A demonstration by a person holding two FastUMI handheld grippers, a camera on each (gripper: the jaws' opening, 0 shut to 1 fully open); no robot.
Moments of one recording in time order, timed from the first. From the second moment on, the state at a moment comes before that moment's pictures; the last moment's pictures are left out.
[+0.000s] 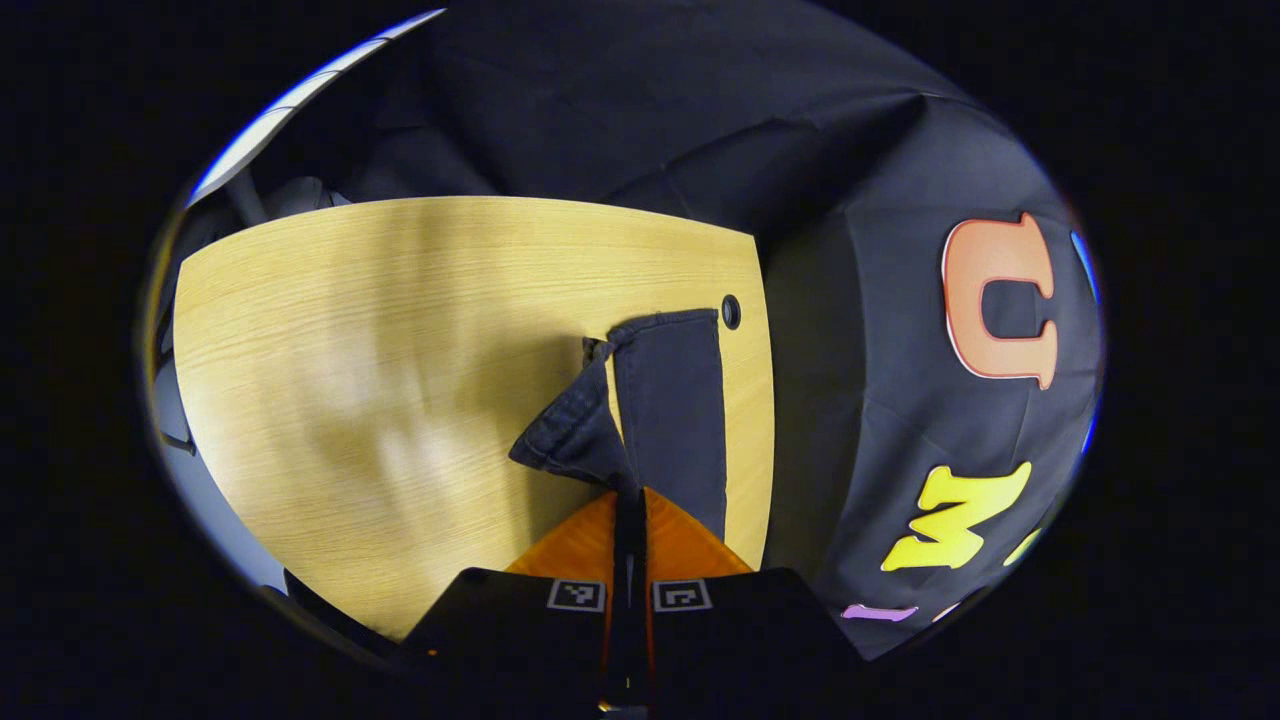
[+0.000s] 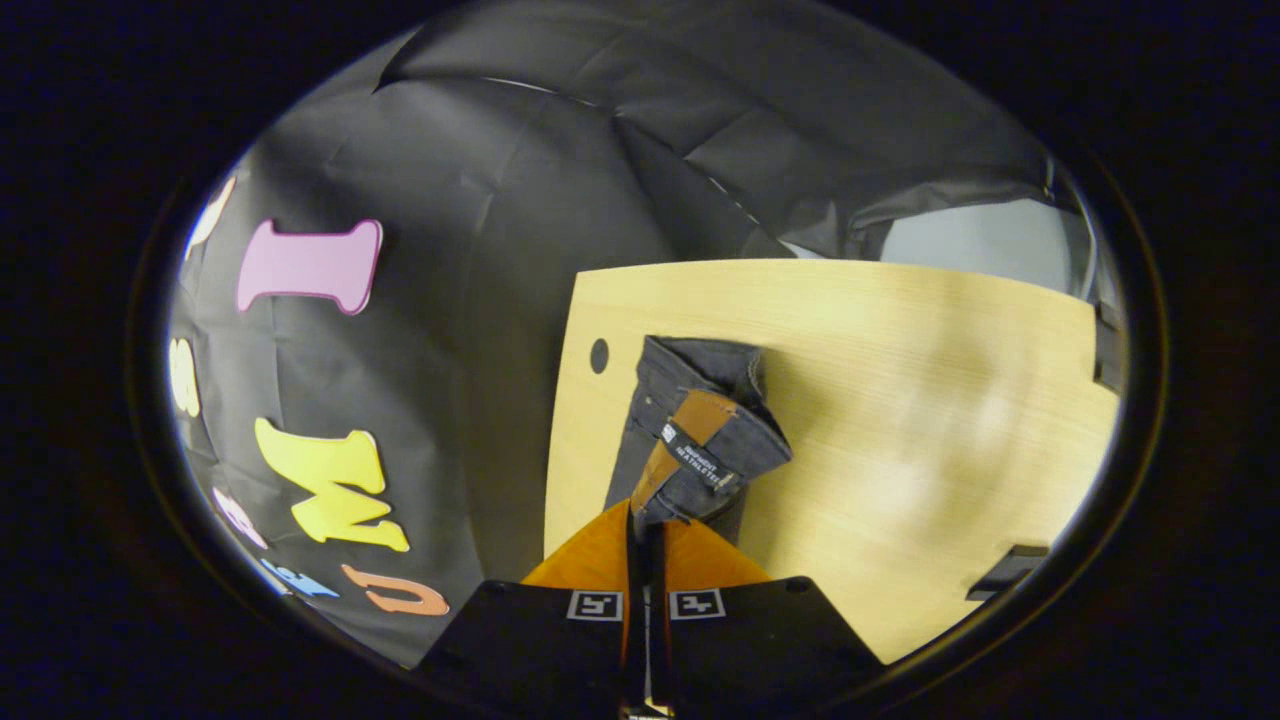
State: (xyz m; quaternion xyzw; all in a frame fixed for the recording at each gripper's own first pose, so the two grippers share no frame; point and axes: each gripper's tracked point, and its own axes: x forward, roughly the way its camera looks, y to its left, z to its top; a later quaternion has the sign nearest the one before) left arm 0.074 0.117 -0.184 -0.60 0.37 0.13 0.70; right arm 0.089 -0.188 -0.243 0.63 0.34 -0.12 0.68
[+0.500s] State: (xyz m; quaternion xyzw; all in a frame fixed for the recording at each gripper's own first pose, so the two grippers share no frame) left arm 0.233 0.099 -0.192 -0.56 0.41 0.08 0.72; right arm 0.208 -0.182 -0.279 0.59 0.38 -0.12 0.71
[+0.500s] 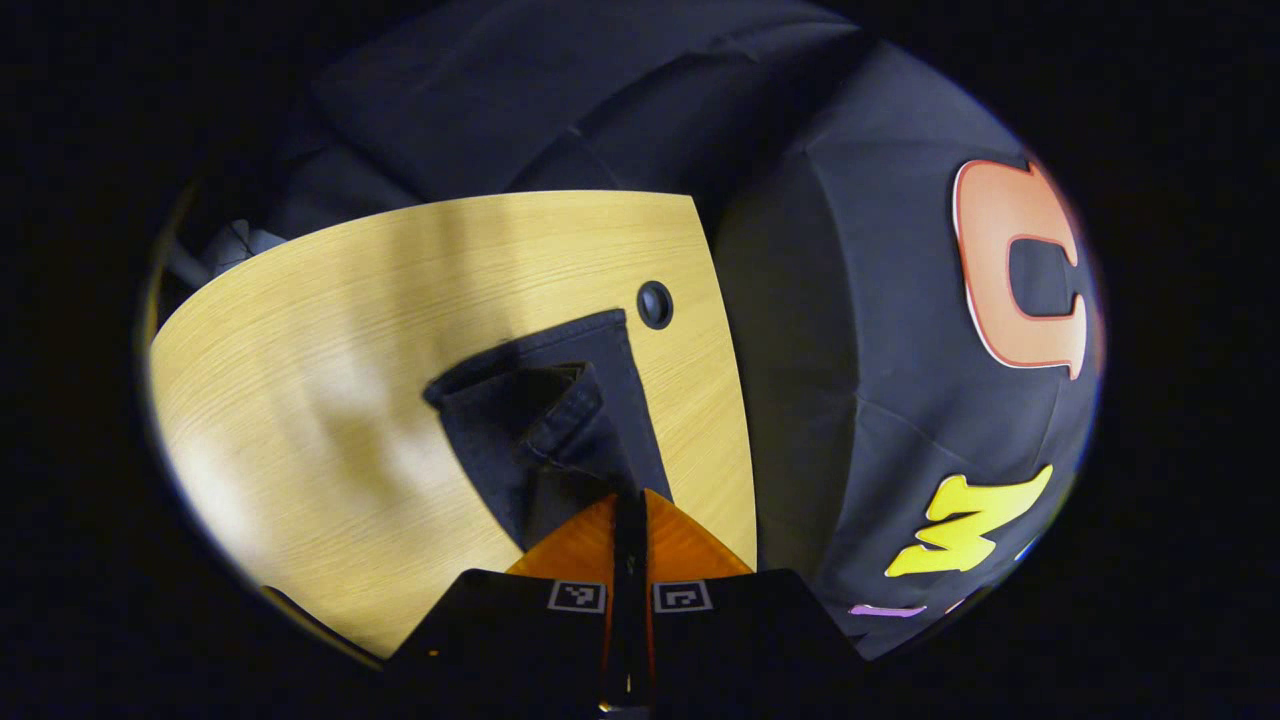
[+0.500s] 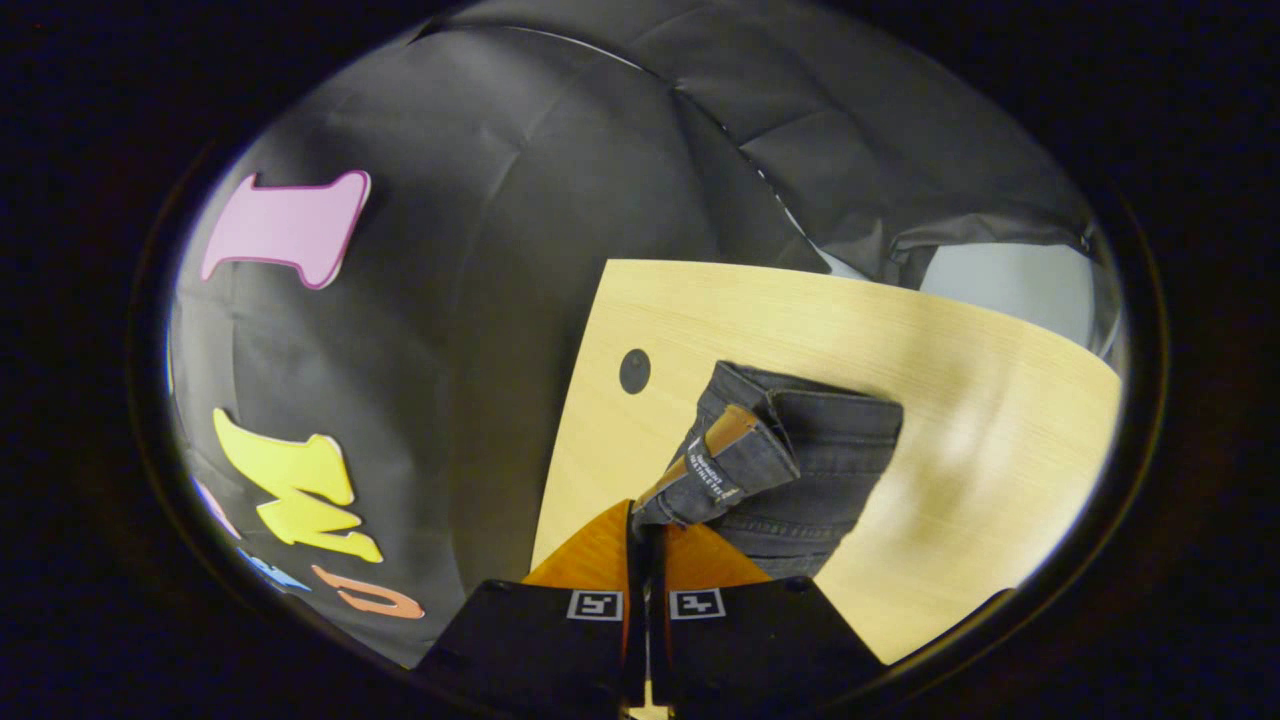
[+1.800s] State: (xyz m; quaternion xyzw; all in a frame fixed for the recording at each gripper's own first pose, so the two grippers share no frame) left arm 0.262 0.054 -0.089 -0.34 0.35 0.05 0.87; right arm 0.220 -0.194 -0.261 0.35 0.36 -0.13 0.85
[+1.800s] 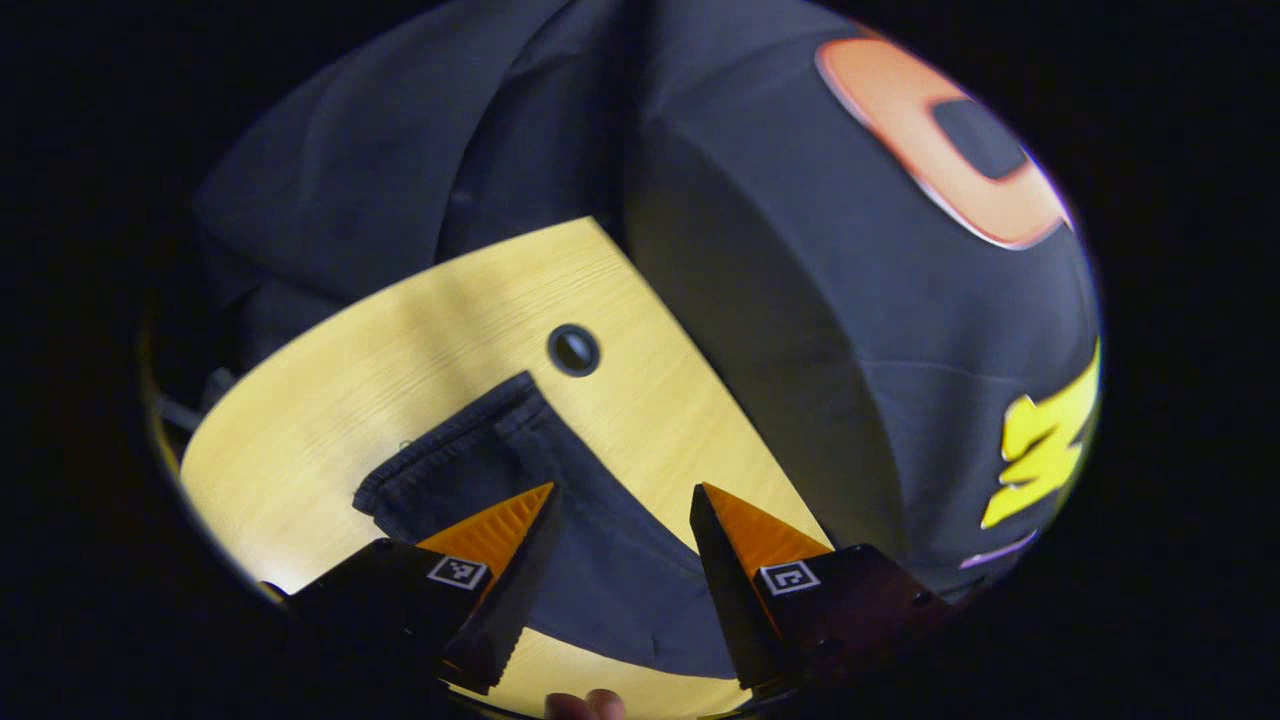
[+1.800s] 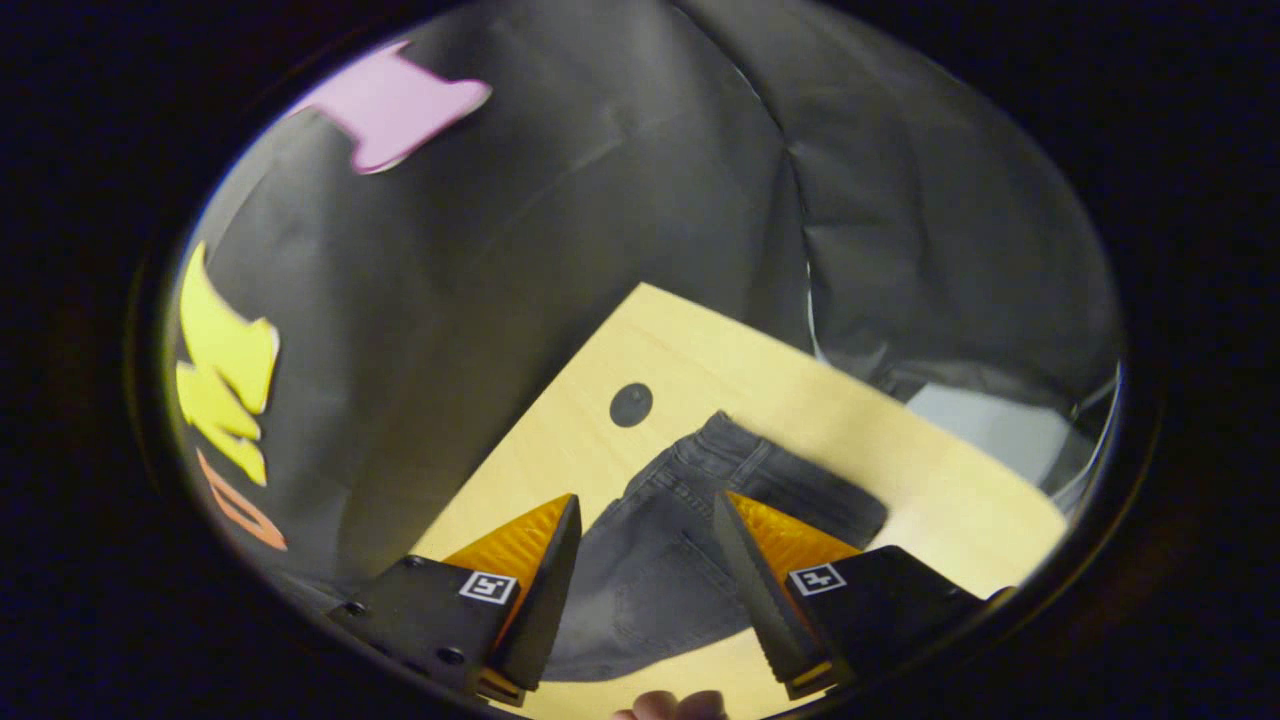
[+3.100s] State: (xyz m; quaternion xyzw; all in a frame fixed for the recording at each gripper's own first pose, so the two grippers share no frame) left arm 0.082 -0.141 0.092 -0.03 0.10 -0.07 0.99; right arm 0.063 -0.208 -0.221 0.16 0.25 -0.09 0.95
